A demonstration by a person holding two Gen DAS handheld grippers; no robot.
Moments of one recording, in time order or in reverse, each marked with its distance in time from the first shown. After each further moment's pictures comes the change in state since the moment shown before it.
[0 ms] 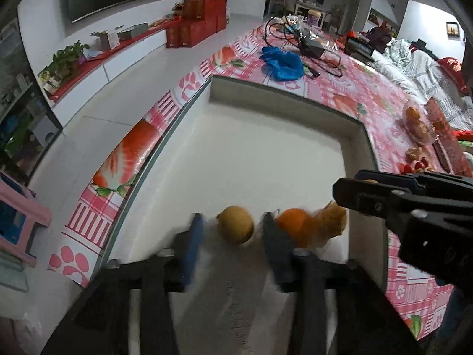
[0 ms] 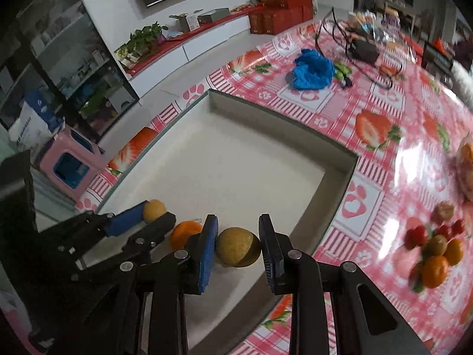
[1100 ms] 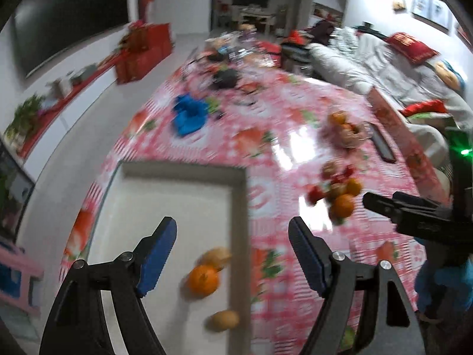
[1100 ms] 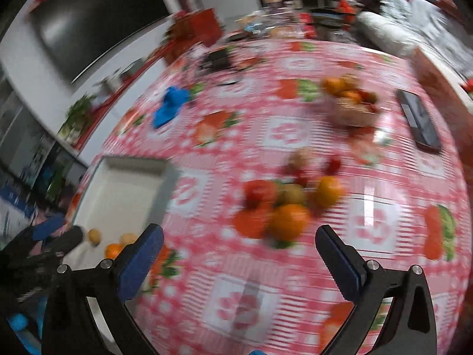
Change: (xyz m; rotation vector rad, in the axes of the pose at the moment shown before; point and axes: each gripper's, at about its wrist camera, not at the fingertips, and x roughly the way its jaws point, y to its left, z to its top) left arm -0.075 -0.124 0.054 0.231 -0.087 -0.164; right arm -0.115 -0.176 -0.066 0.405 -0.177 -0.214
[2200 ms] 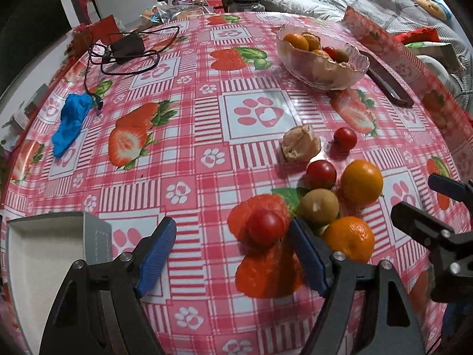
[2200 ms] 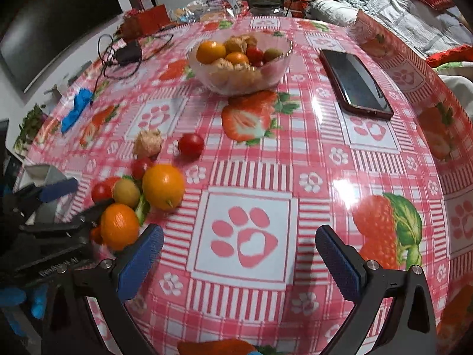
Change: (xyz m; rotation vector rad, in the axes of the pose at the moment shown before) left arm 0.182 -0.117 0.019 0.215 0.189 -0.008; right arm 0.047 -0.100 -0.003 0.048 0.016 -0.140
